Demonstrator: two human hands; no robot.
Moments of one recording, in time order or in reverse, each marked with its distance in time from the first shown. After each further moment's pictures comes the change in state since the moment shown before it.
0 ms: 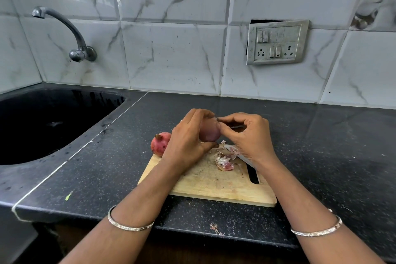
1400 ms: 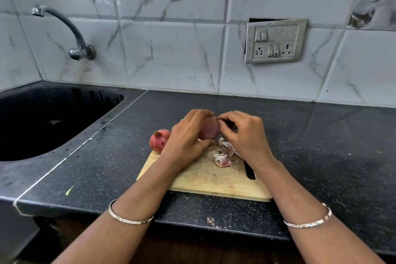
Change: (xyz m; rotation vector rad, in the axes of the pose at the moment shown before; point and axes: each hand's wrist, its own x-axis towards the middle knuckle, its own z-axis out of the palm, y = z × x) left_hand -0.003 0.000 0.001 0.055 -0.058 0.016; right_hand 0.001 0.013 0.001 -0.341 -0.002 -0.323
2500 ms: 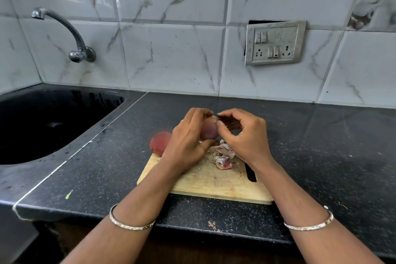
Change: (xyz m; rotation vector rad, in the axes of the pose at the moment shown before) left_hand 0.000 0.005 -0.001 -0.037 0.031 0.003; right_hand 0.000 -0.012 -0.002 0.167 0.069 0.104
